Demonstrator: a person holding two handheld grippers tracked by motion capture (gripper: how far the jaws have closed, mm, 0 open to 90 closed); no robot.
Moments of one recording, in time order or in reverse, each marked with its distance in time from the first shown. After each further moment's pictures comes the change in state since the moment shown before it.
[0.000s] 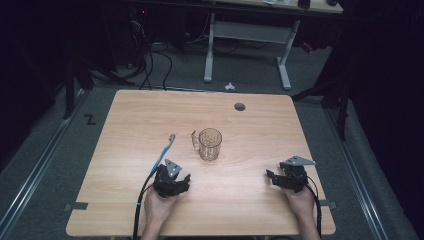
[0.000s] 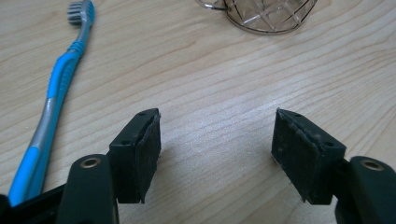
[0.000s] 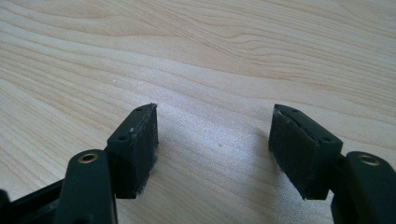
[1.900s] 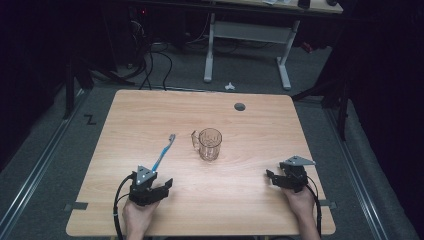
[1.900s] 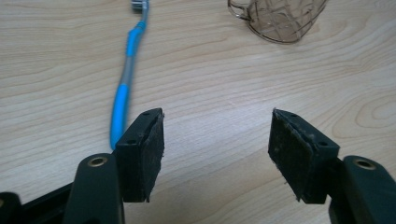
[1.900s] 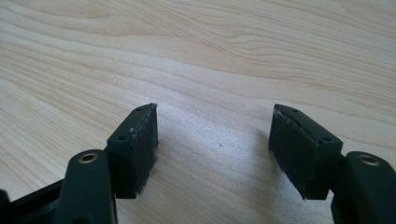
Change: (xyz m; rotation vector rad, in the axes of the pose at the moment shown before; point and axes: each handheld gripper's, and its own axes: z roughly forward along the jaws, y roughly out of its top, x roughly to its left) left arm 0.040 -0.024 -0.054 -0.056 -0.058 -0.152; right arm 0.000 0.000 0.000 0.000 0.002 -0.002
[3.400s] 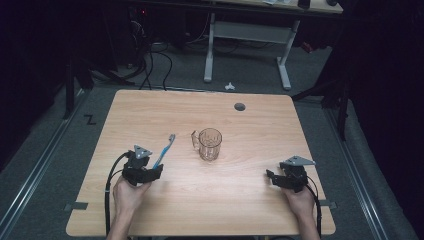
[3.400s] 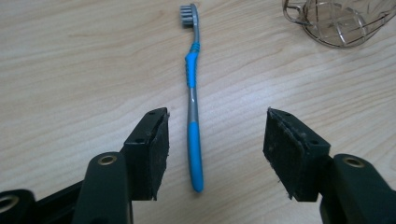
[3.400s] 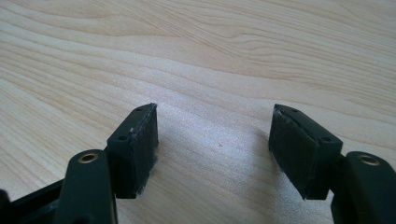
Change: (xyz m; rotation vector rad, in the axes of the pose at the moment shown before) left arm 0.028 0.055 0.007 0.156 0.093 0.090; right arm 0.000 0.000 0.000 0.000 -0.001 0.001
